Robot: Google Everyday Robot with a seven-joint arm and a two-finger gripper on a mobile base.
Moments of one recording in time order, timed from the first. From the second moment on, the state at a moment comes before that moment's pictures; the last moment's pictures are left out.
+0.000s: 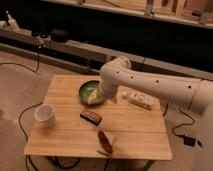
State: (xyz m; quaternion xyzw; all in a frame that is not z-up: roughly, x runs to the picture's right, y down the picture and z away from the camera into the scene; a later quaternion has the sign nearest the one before) arm -0.005 0.086 0.742 -0.12 -0.29 -0.67 0.67
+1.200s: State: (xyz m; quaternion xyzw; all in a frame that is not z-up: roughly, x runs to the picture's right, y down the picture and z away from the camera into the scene) arm 0.242 0.059 0.690 -0.23 -0.24 -0.48 0.81
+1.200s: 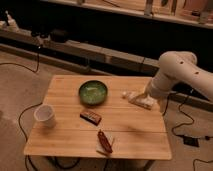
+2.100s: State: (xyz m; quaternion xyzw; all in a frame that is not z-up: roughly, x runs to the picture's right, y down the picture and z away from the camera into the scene) arm 0.163 -0.058 0.789 -0.14 -0.16 -0.59 0.78
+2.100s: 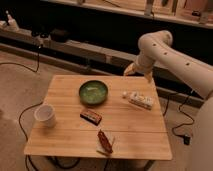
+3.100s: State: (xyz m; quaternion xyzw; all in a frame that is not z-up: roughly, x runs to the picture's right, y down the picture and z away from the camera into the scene) arm 0.032 0.088 0.709 -0.11 -0.35 -0.63 0.68
